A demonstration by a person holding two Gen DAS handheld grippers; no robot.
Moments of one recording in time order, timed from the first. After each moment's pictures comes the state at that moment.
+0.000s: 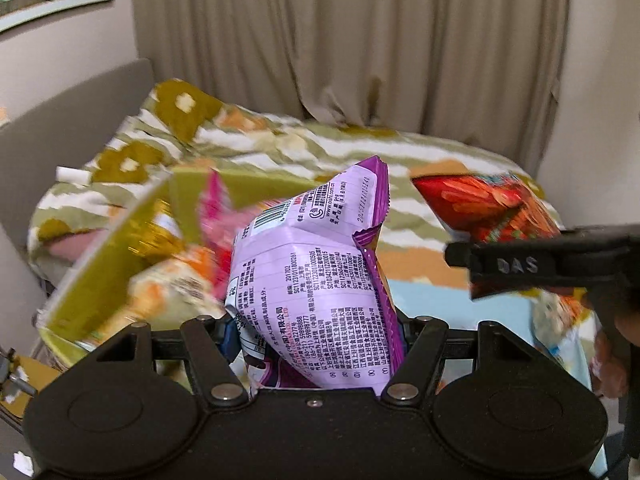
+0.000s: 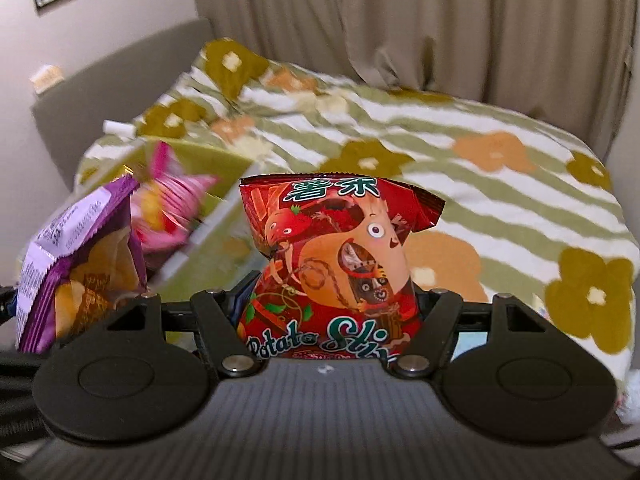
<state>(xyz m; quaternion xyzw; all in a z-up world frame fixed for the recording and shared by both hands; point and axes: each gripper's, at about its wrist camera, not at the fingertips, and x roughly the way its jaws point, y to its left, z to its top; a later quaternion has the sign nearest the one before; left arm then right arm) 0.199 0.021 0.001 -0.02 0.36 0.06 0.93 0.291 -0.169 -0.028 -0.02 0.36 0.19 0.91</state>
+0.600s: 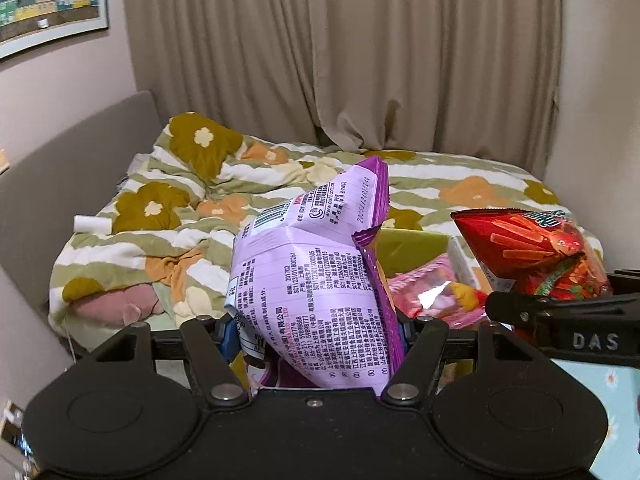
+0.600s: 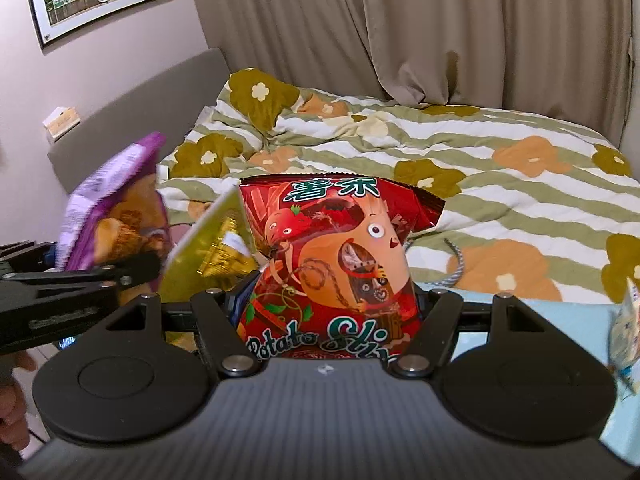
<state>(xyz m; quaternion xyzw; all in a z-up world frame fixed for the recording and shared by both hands) 0.232 0.190 0.032 0.03 0.34 0.01 0.94 0.250 -0.009 0.015 0.04 0.35 0.17 0.92</state>
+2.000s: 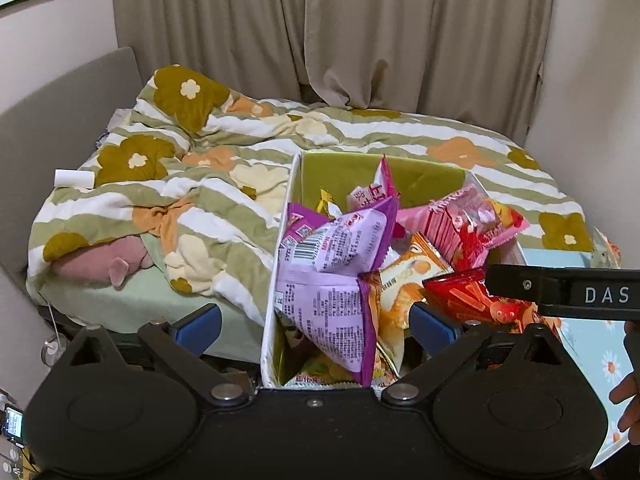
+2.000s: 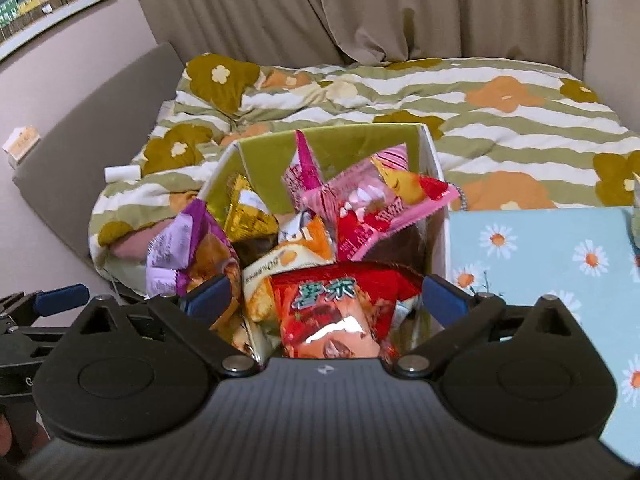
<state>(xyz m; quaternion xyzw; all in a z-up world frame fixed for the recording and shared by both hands) 0.200 0.264 -0.010 0.00 0.39 -0.04 0.92 0.223 0.052 -0.024 0.09 0.40 0.09 0.91</state>
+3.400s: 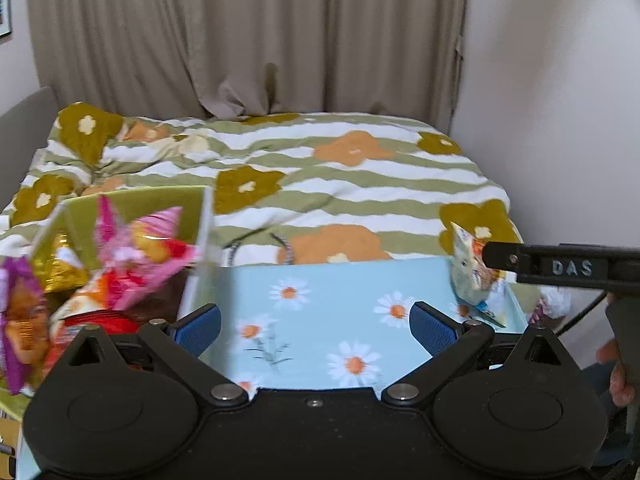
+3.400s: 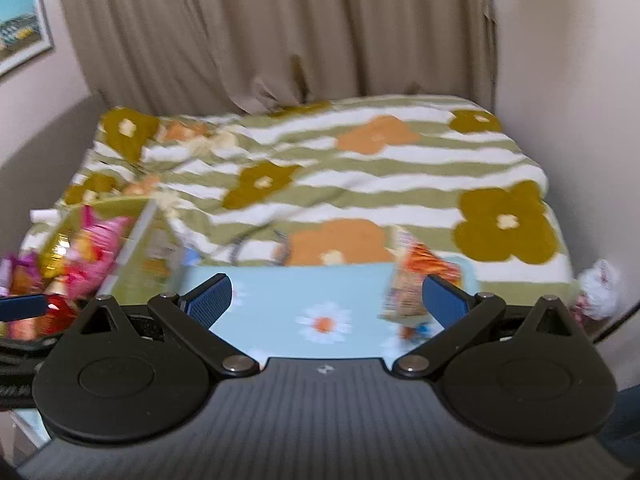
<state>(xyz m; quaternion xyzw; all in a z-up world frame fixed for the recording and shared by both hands) 0.206 -0.060 -0.009 0.04 0.38 -0.09 0.92 0.224 -0.275 -0.030 0.08 0.35 0.02 0.93</state>
